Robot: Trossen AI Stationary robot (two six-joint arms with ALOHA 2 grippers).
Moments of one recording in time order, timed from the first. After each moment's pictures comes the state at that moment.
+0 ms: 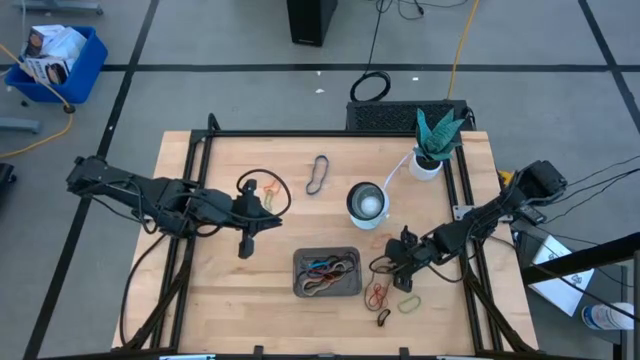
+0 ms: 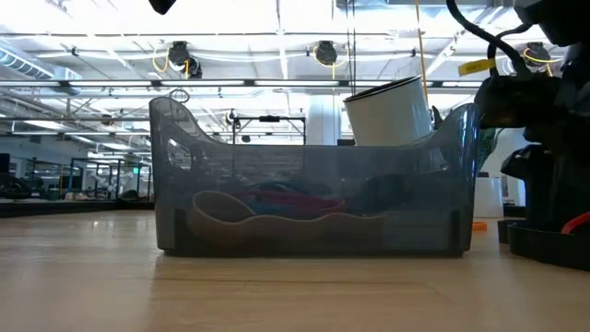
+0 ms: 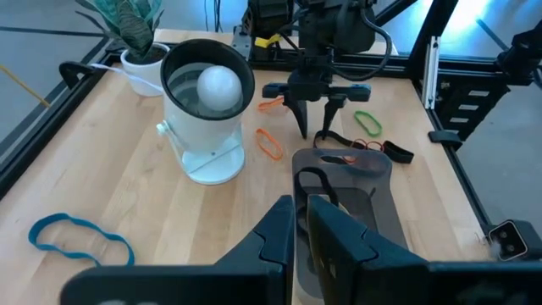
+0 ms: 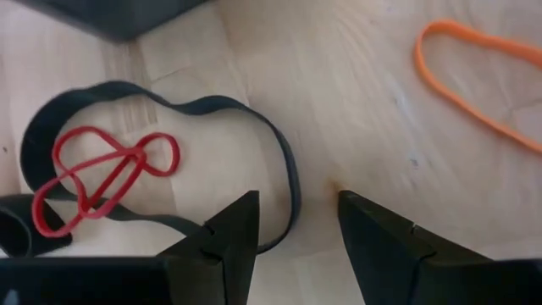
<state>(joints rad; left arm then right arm) -0.28 1.06 1.01 -0.44 -0.24 -0.20 0.50 1.41 0.49 -0.20 0.10 0.82</state>
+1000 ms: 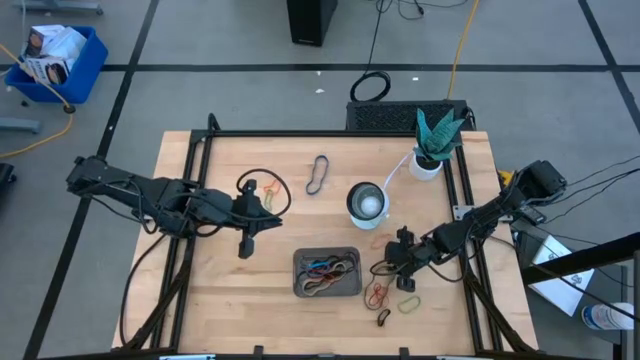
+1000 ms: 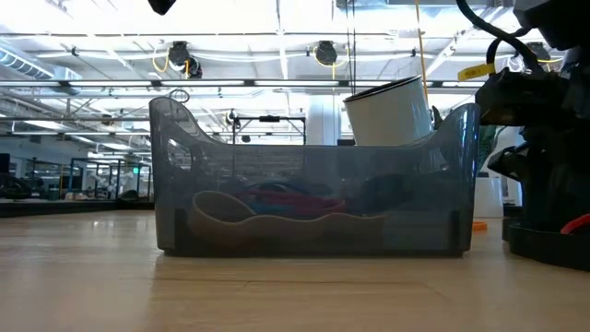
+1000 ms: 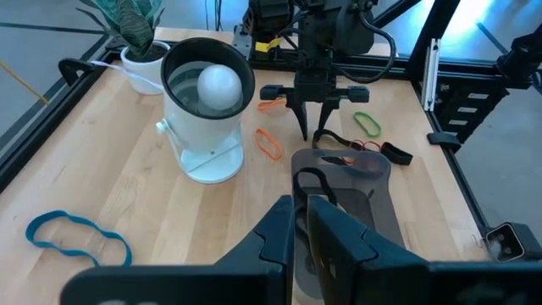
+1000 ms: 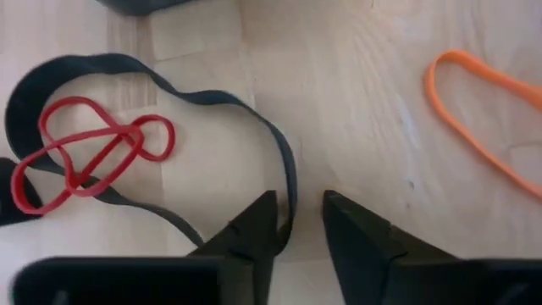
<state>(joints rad) -0.28 1.06 1.01 -0.44 -0.24 -0.22 0.50 1.41 0.48 -0.18 0.11 0.64</state>
